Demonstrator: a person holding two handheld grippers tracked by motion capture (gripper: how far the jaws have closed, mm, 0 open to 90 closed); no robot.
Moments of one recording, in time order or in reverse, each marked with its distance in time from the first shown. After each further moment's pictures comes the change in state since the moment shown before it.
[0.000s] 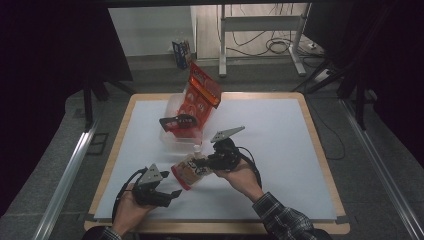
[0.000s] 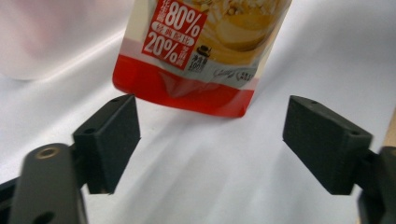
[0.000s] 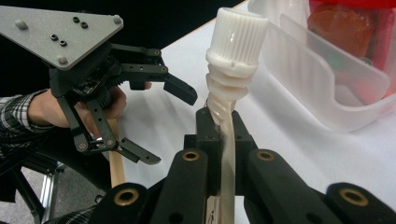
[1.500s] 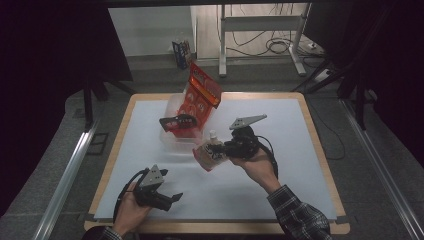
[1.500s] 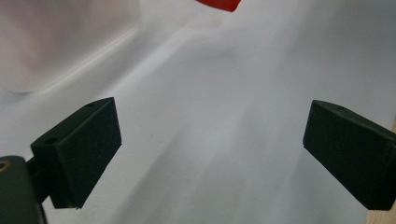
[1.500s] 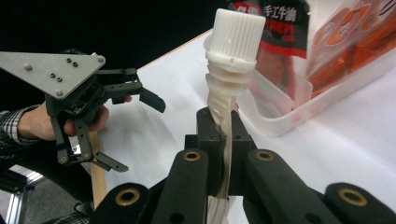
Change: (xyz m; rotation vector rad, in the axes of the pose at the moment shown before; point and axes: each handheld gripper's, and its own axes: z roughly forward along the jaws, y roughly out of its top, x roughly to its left) left arm -0.002 -0.001 0.002 -0.005 0.003 0.056; right arm -0.012 0.015 -0.055 -0.062 -0.101 -0.017
